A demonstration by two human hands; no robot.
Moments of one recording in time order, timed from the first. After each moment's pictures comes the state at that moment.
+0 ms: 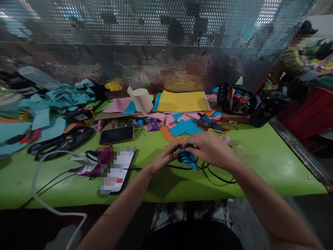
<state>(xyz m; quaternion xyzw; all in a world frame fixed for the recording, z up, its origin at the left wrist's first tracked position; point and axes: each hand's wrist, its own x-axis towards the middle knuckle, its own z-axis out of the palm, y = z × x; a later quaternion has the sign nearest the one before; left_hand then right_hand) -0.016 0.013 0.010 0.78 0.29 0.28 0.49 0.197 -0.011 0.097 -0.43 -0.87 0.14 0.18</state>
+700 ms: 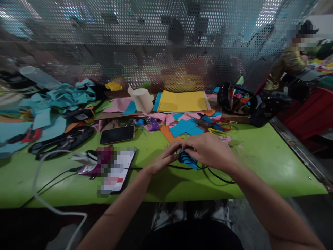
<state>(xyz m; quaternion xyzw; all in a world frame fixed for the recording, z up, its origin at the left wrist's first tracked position) -0.017 0.012 0.008 0.78 0.30 0.27 0.48 0.191 -0.013 0.096 -0.43 -0.89 0.10 0.14</state>
